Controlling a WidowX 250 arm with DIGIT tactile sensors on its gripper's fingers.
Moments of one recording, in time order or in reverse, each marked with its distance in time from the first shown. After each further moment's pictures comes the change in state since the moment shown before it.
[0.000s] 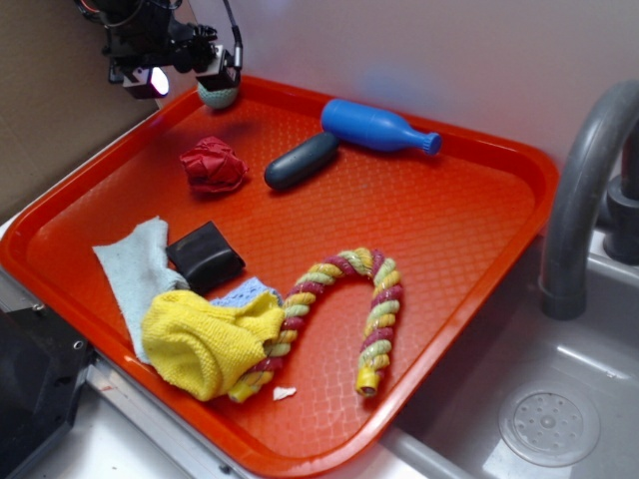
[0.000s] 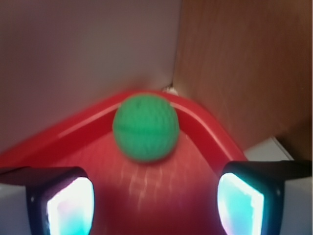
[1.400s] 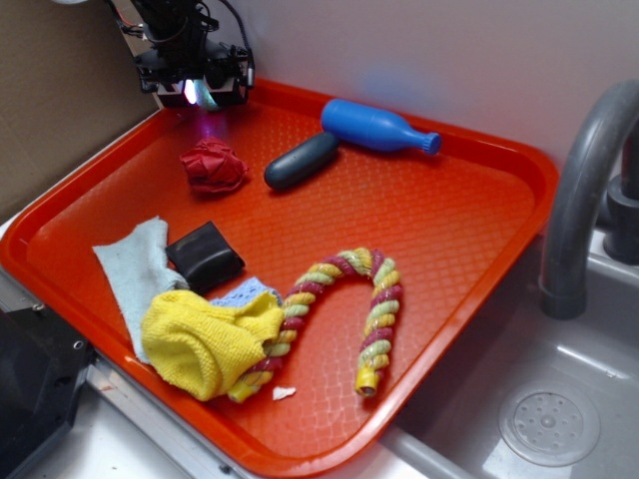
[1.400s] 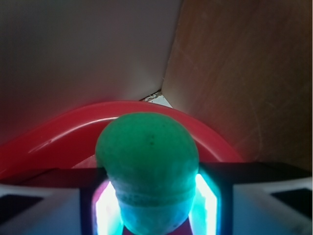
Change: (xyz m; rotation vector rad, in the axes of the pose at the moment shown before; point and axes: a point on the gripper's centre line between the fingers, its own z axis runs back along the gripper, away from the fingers) arm 0.003 -0.003 -0.036 0.093 0.005 -0.015
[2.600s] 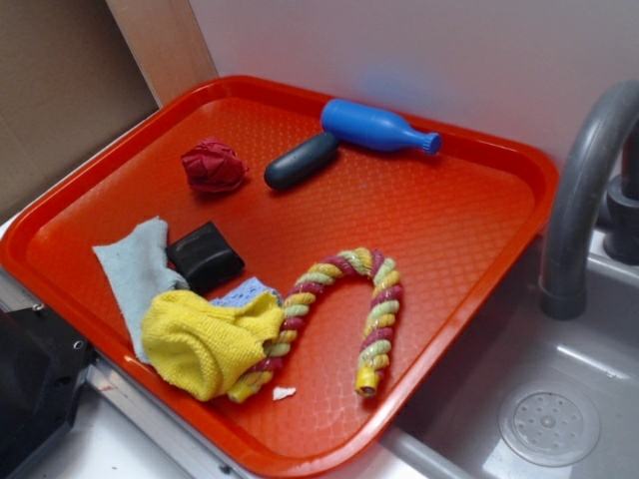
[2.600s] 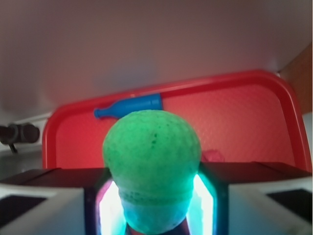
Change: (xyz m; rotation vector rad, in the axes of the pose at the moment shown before) arm -0.053 -0.078 0.229 -0.361 0.286 -0.407
